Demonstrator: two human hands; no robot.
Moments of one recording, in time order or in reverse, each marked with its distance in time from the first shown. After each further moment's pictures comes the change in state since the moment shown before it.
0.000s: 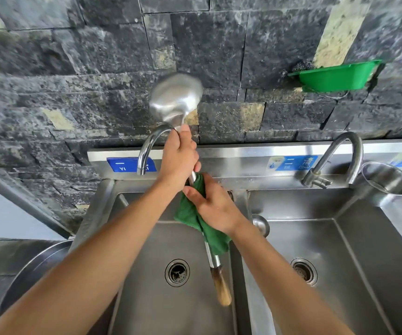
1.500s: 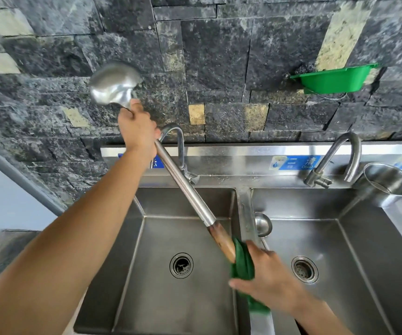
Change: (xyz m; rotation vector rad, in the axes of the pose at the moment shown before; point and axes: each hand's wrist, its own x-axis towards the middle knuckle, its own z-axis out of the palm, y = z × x) left_hand 0.024 0.062 -0.061 -0.176 0.417 0.090; right_hand -0.159 0.066 -0.038 -0.421 -0.187 0.196
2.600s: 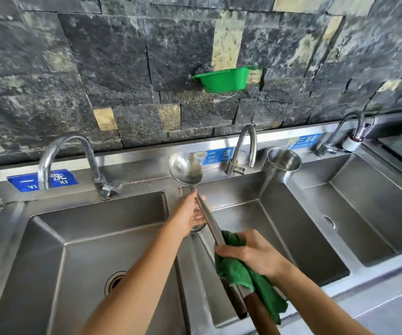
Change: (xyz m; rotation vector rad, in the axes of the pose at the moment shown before) left_hand -0.206 -0.194 0.106 0.277 -0.568 -0.949; right_hand -0.051 0.056 -0.079 0.738 0.133 0.348
